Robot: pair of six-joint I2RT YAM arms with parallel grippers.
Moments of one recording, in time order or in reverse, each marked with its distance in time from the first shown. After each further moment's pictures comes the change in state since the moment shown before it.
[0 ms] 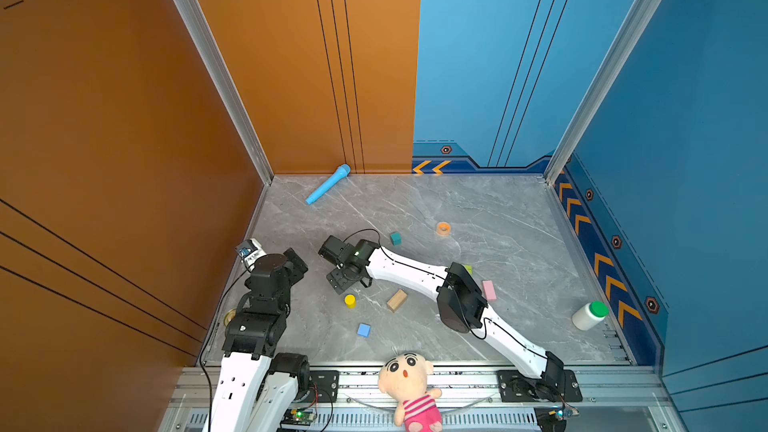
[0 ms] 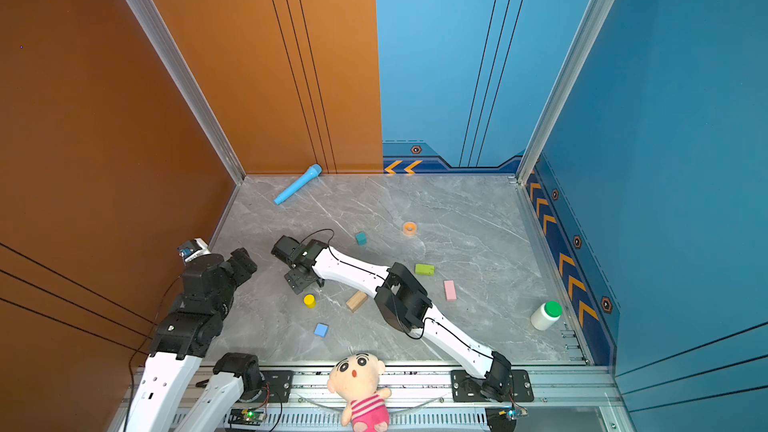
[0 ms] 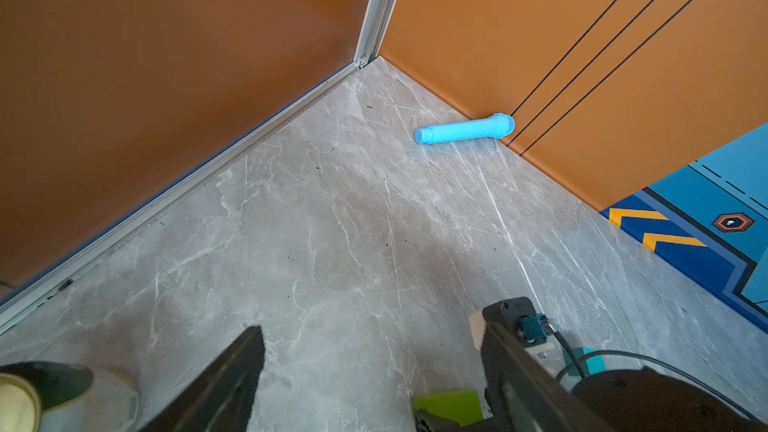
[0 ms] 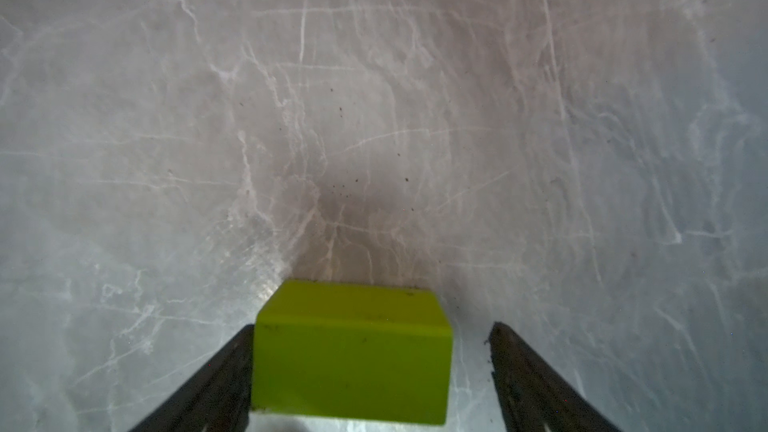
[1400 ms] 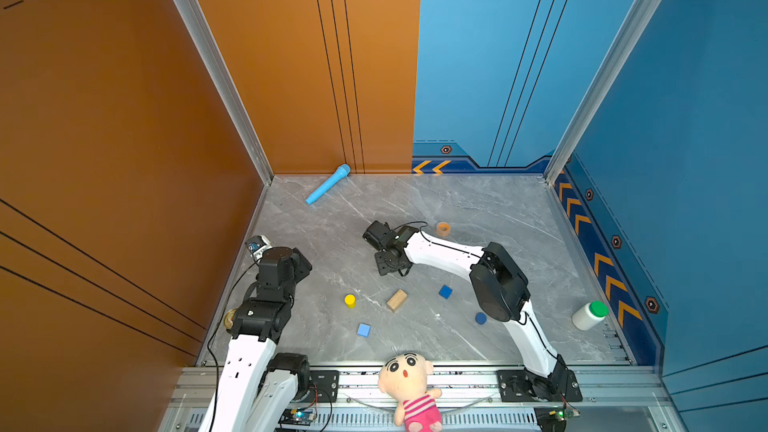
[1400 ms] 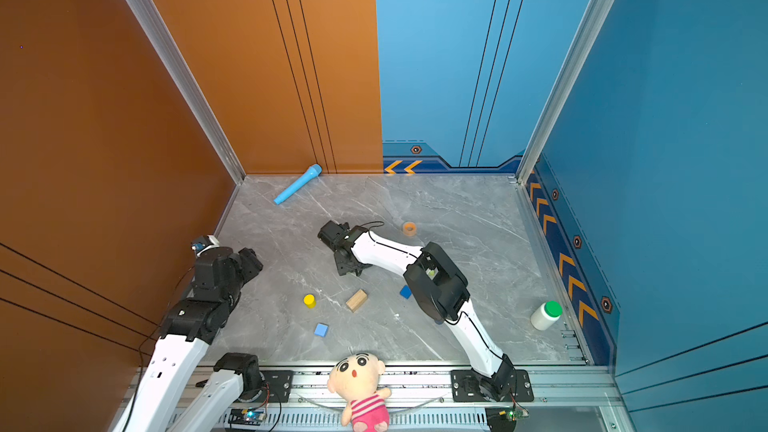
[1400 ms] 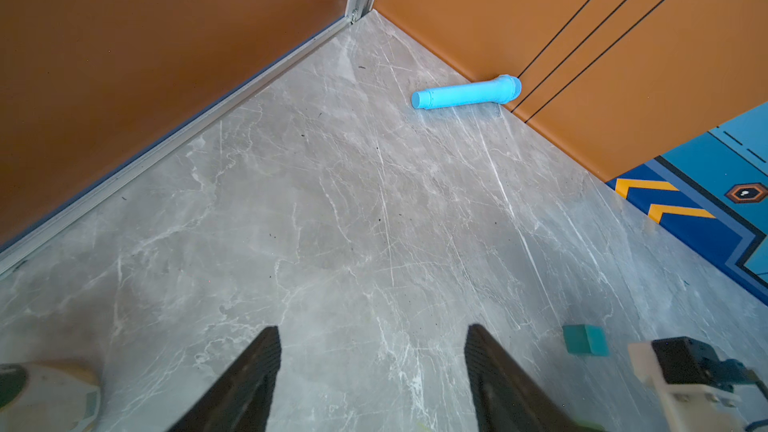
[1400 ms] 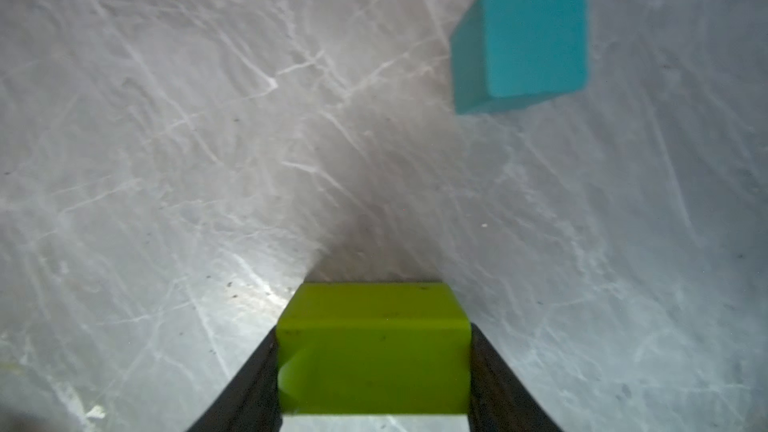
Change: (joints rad) left arm 0.002 0.117 -0.013 0.041 0.080 -0.026; right arm -0.191 -0.367 -0.624 0.140 0.055 0.224
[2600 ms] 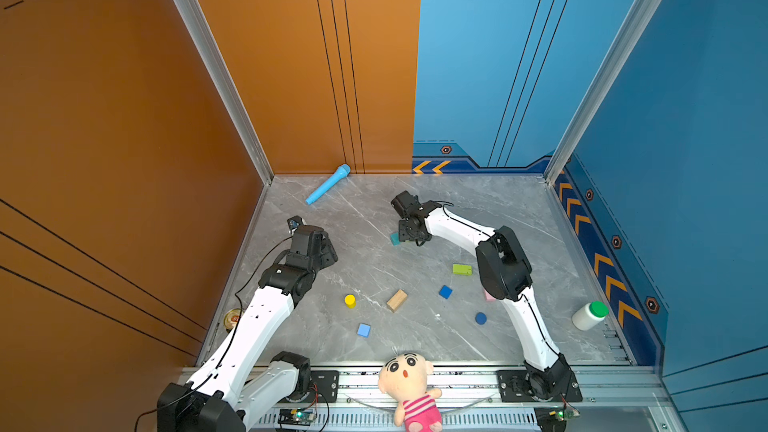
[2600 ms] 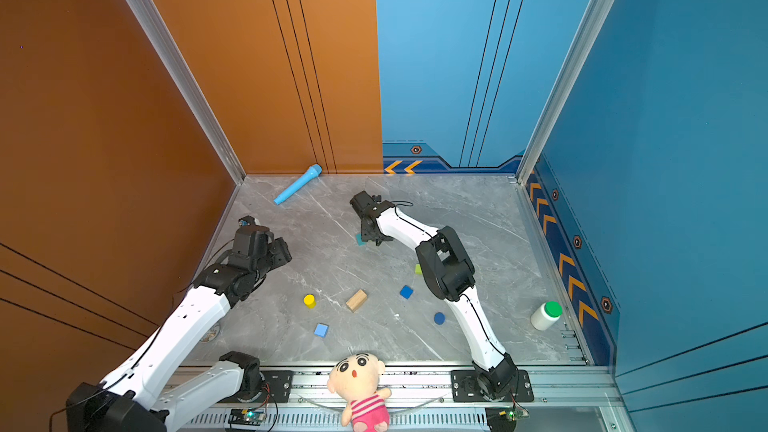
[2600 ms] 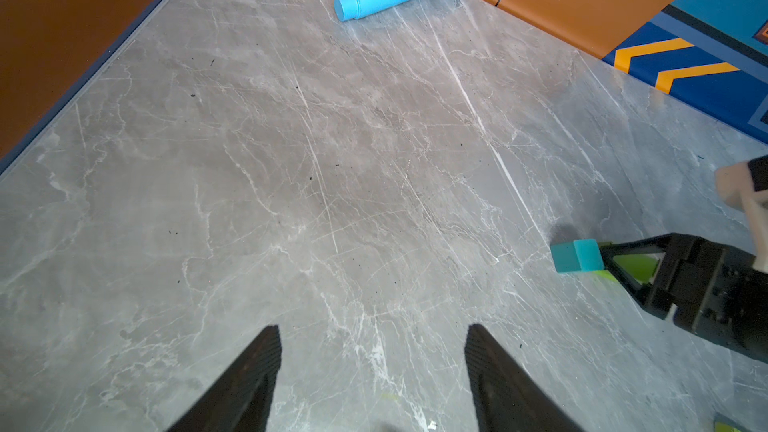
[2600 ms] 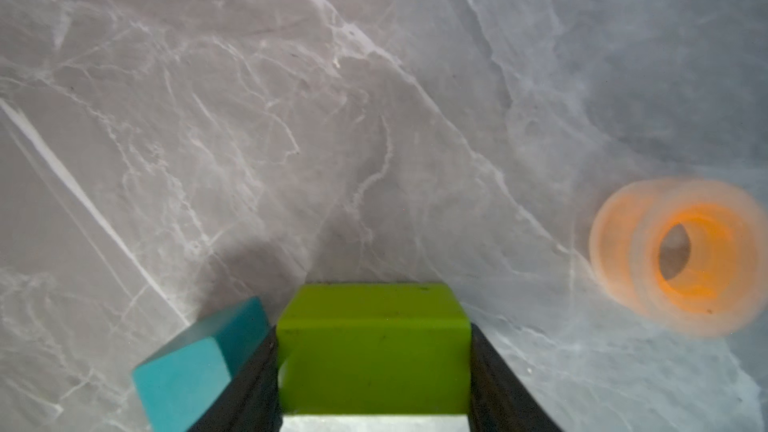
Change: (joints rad) left arm -0.164 0.316 0.109 0.054 0.047 0.058; right arm -0.220 0.132 0.192 0.035 0.026 0.033
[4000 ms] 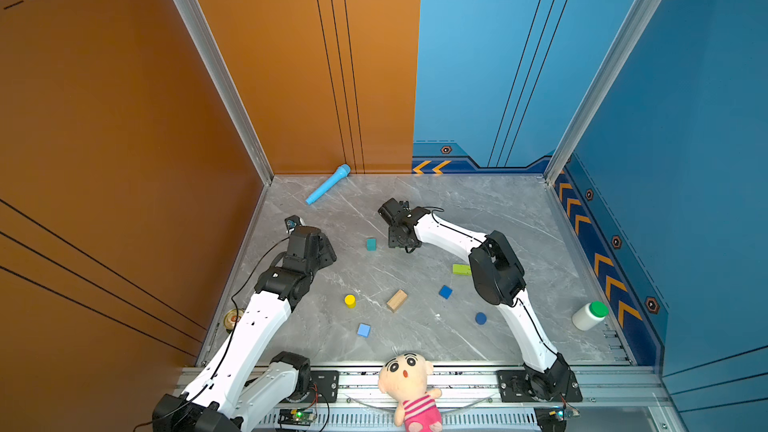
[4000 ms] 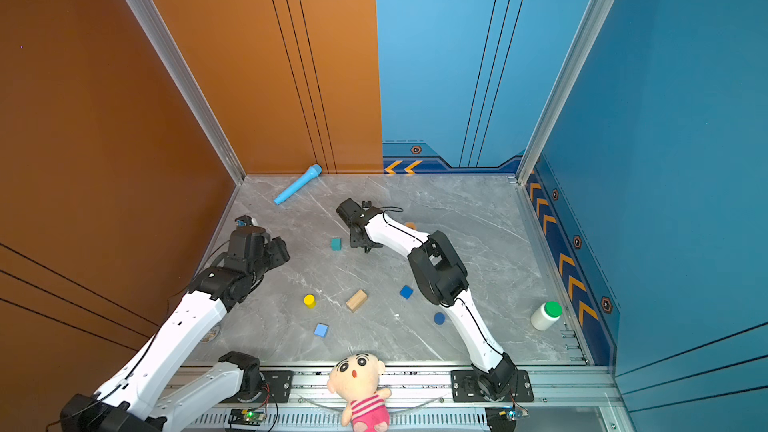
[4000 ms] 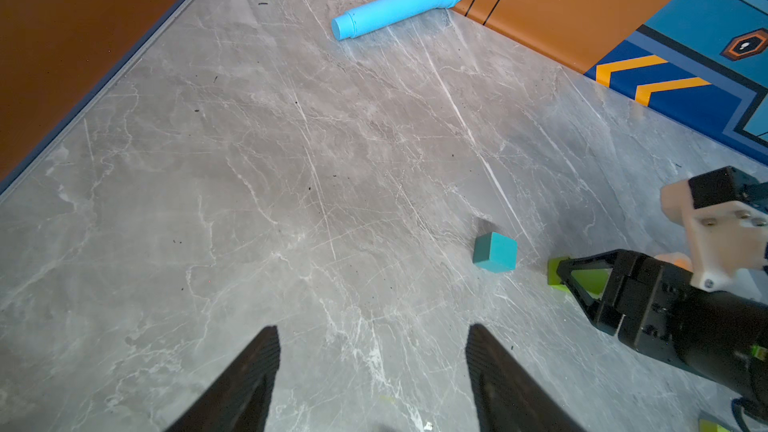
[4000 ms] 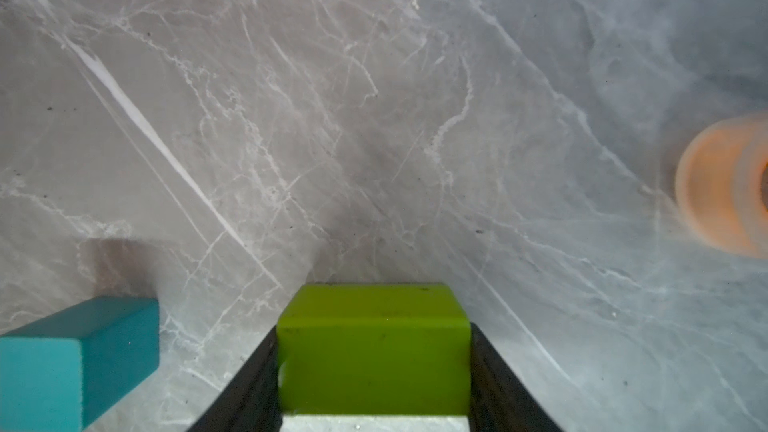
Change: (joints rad) left arm 0.000 -0.042 0.000 0.000 -0.003 0.011; right arm 0.072 -0.004 -0.009 -0.022 0.027 0.089
